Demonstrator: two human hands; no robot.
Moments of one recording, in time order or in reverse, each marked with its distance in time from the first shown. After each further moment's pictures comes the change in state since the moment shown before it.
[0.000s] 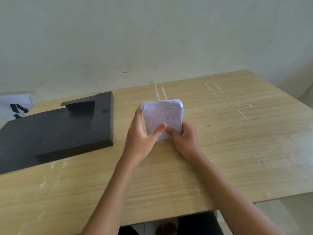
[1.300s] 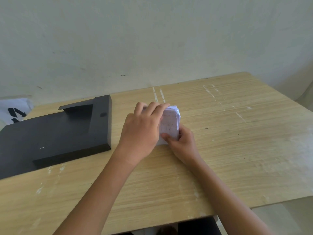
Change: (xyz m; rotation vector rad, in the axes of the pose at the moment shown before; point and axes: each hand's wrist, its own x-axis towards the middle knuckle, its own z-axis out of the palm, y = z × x) left_hand 0.014 0.059 -0.013 0.943 -0.064 0.393; right_hand -0.004 0.000 0.001 0.076 -0.041 -0.042
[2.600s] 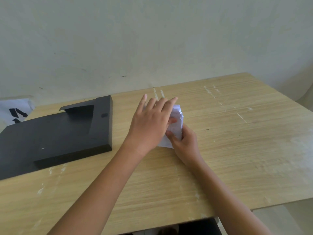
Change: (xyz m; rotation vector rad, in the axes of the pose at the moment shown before) left_hand 0.023 0.005 0.011 0.148 0.036 0.127; right_hand 0.000 0.000 -0.001 -0.029 0.071 -0.040
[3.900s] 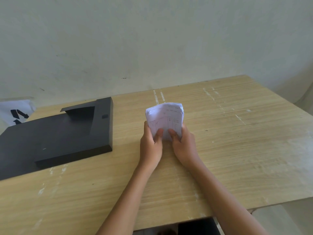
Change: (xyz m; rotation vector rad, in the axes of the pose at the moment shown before) left_hand -0.041 0.027 0.094 -1.163 0.195 -0.714; right_hand 0.001 0.005 0.003 -0.167 0.005 0.111
